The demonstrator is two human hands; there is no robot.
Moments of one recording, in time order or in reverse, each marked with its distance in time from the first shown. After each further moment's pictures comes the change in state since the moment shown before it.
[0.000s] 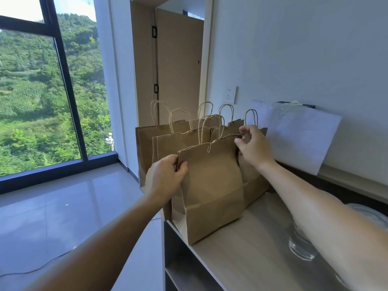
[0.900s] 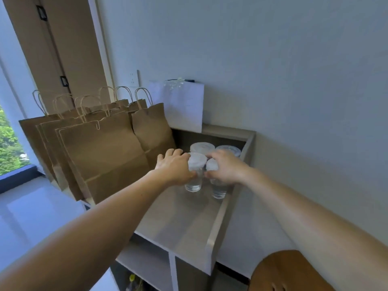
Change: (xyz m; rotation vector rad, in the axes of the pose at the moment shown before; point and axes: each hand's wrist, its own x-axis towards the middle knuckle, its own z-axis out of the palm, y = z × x) left_hand -0.135 0.213 0.127 0.496 -0.762 0.410; right_hand -0.203 0.061 -0.232 -0.503 -0.499 0.203
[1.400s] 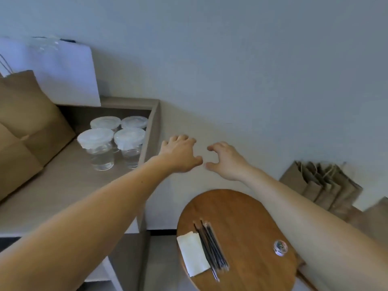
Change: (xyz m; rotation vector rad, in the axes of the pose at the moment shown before) left_hand -0.050 0.198 0.027 -0.166 -0.092 0.561; right_hand -0.222 0.080 -0.025 -0.025 0.144 0.581
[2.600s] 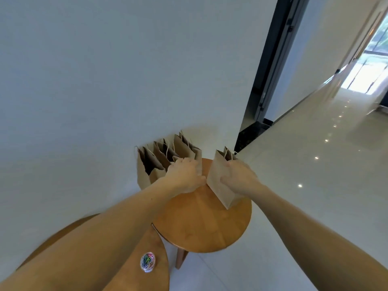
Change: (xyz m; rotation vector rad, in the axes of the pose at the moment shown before) left_hand 0.164 0.579 0.217 -0.131 -0.401 0.649; right_hand -0.243 0.540 -0.129 -0.055 0.216 0.923
